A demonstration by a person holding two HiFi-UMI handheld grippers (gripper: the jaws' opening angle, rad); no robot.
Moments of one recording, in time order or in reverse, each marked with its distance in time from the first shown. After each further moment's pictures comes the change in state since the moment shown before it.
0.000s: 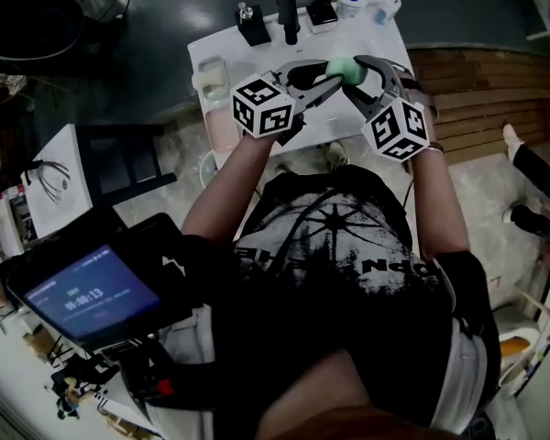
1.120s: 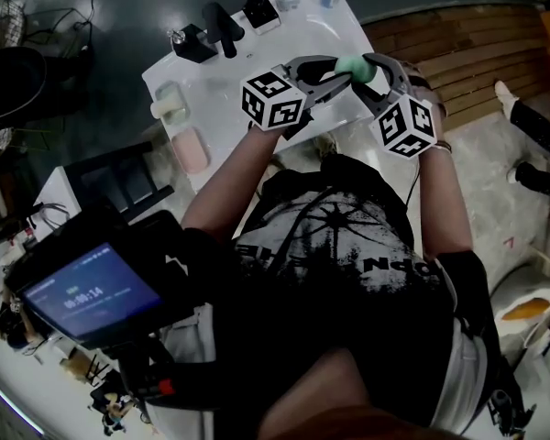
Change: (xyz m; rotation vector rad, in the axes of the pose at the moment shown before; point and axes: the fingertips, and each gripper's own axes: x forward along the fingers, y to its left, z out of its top) left arm 0.137 -0.037 -0.029 -0.016 0.141 -0.172; right arm -0.054 -0.027 -0.131 0.131 0.152 -0.026
